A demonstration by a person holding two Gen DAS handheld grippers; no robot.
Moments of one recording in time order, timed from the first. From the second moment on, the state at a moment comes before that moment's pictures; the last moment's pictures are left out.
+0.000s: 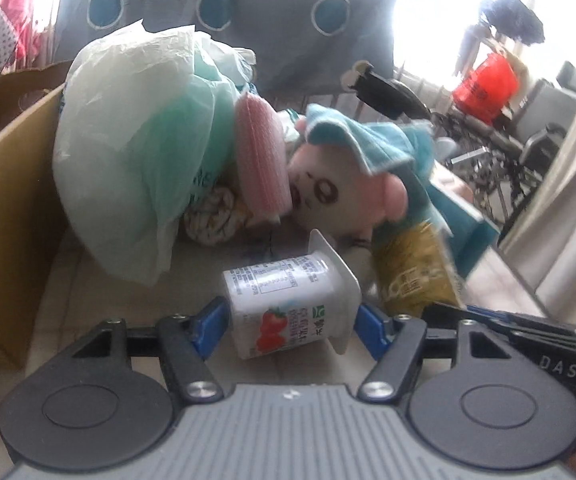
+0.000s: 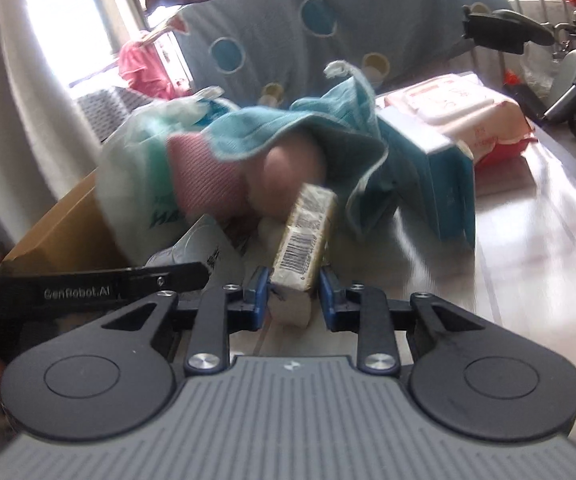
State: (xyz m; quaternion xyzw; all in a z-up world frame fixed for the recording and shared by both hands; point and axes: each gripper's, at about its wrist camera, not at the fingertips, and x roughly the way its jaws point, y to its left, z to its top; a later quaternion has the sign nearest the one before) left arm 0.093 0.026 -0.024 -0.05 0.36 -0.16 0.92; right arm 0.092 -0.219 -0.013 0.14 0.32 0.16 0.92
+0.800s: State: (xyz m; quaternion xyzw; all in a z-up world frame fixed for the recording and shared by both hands) left arm 0.037 0.022 -0.016 0.22 0.27 -0.24 0.90; right arm 0.062 -0.188 -0.003 0.00 0.31 0.19 0.93
